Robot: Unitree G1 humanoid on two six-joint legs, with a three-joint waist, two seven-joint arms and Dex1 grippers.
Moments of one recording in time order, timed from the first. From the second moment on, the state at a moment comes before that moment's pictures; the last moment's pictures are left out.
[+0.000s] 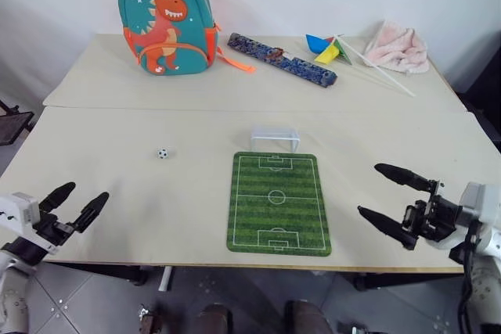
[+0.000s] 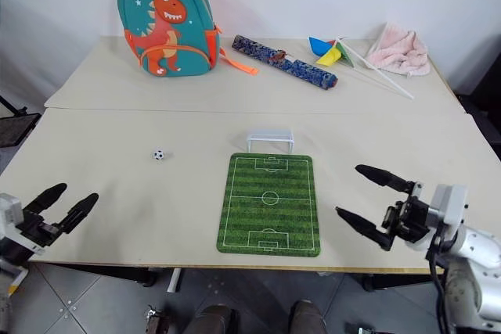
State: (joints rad) left arm 0.08 0.58 0.57 0.20 -0.58 0.04 -0.79; right arm 0.10 -0.55 -0.35 -0.27 0.79 -0.09 1.22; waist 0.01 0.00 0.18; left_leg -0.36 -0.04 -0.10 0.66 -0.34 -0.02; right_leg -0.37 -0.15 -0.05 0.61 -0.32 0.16
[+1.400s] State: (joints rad) left arm -0.52 0.57 0.24 0.60 -0.30 0.01 -0.80; right arm 0.21 -0.55 -0.37 -0.16 0.70 -0.22 1.26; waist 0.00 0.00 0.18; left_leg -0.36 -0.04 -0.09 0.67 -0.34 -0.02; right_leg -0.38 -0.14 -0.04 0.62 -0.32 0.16
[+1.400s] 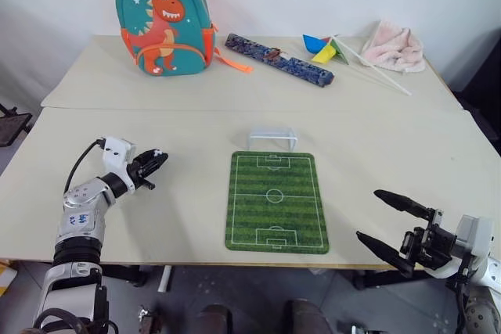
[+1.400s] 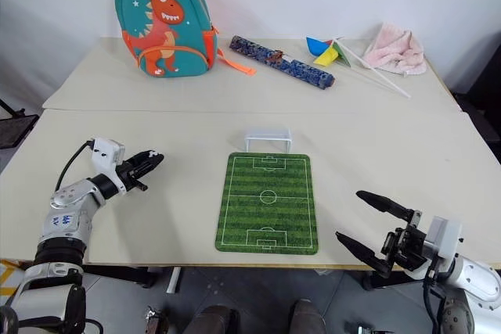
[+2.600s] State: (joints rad) left arm -0.51 0.44 -0.52 -0.19 -0.09 0.48 -1.03; right arm 0.44 -0.89 -0.58 -0.12 0.80 -0.18 1.54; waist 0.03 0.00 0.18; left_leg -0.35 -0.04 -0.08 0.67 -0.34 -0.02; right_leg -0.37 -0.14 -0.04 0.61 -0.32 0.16
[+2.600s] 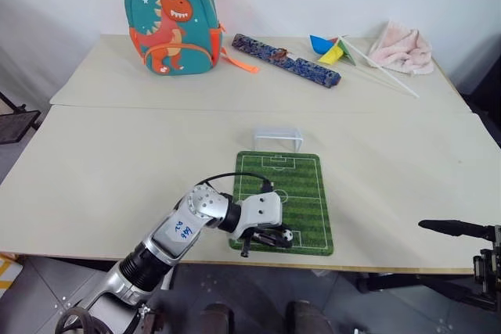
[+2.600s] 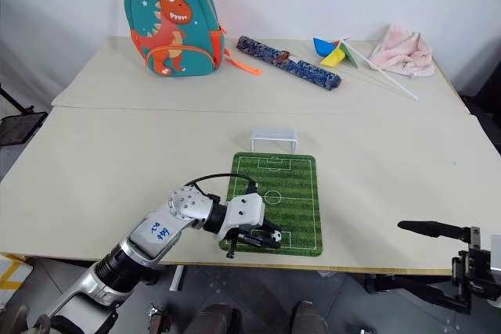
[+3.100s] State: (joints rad) left arm -0.50 0.42 -0.53 -0.19 -0.08 0.50 -1.02; right arm 0.44 -0.84 -0.55 -0.22 0.78 -0.12 1.52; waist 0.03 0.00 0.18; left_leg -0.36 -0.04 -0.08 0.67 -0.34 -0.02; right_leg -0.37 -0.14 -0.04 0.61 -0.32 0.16
